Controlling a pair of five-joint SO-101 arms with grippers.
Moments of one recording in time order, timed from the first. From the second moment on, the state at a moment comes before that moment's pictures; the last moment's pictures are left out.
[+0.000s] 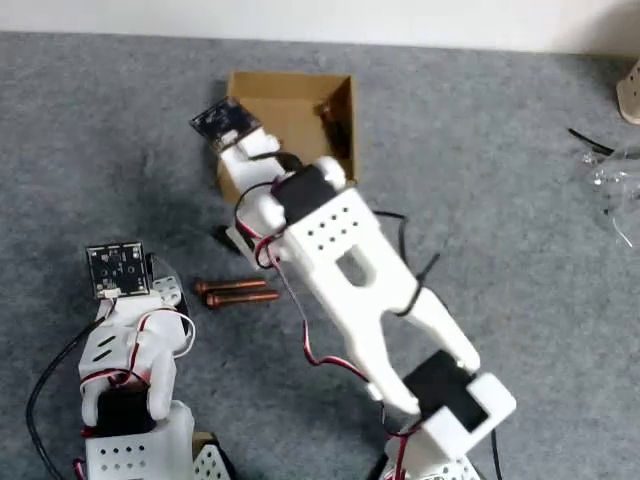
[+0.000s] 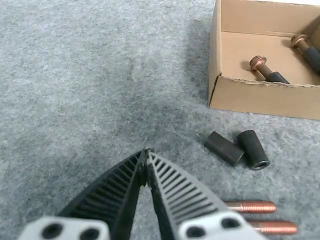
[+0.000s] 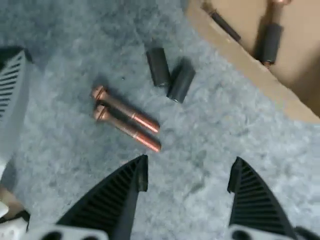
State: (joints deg) left arm -12.4 -104.1 90.7 50.9 4.7; right arm -41.9 3.3 -11.0 81.6 5.4
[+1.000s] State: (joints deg) left arm -15.3 -104.1 90.7 50.7 4.7; right arm -42.3 29.1 -7.5 57.4 5.4
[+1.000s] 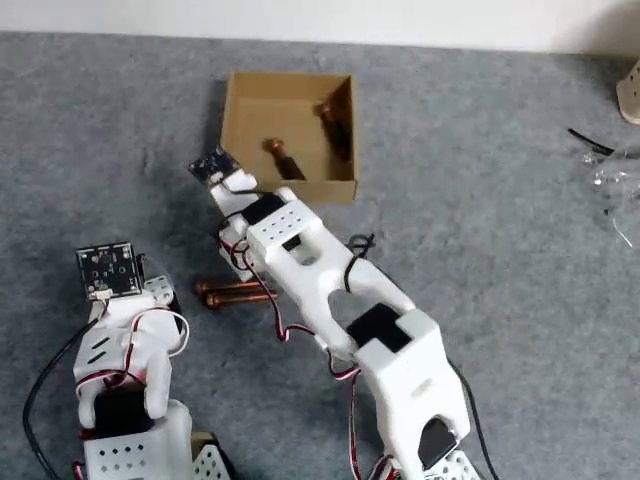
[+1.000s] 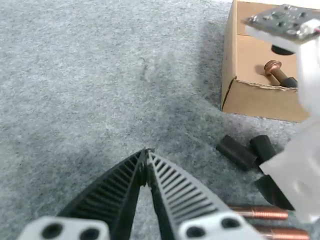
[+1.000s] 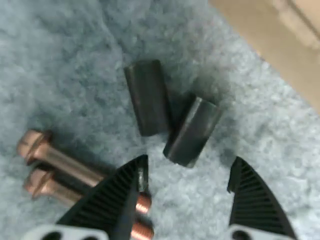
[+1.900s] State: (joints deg) left arm -15.3 -104.1 90.7 50.7 4.7; right arm -40.1 33.6 -7.8 45.6 5.4
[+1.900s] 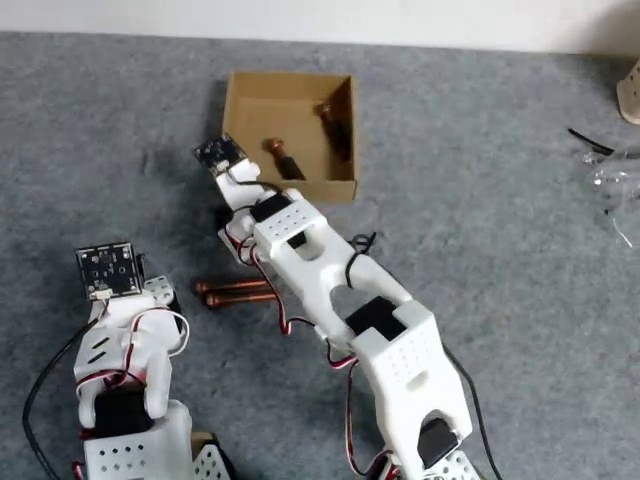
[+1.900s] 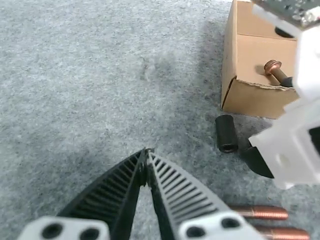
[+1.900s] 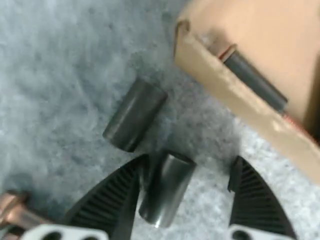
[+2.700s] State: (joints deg) left arm -15.3 -104.1 90.7 50.6 4.7; right arm -38.9 33.4 -10.7 56.6 5.4
